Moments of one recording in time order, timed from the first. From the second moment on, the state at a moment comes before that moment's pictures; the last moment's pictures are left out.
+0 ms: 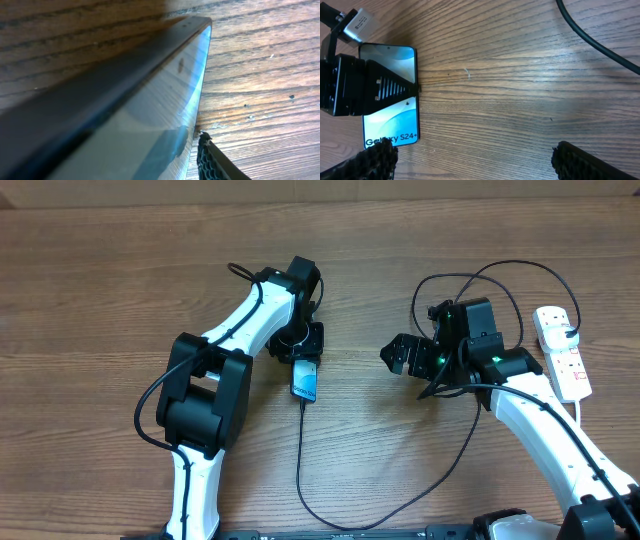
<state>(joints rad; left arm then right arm) -0.40 2.22 1.66 -1.04 0.20 -0.36 0.21 1.42 0.92 -0.56 -0.32 0.43</state>
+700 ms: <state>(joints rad) -0.40 2.22 1.66 -1.05 0.20 -0.36 0.21 1.42 0.92 -0.56 -0.32 0.44</state>
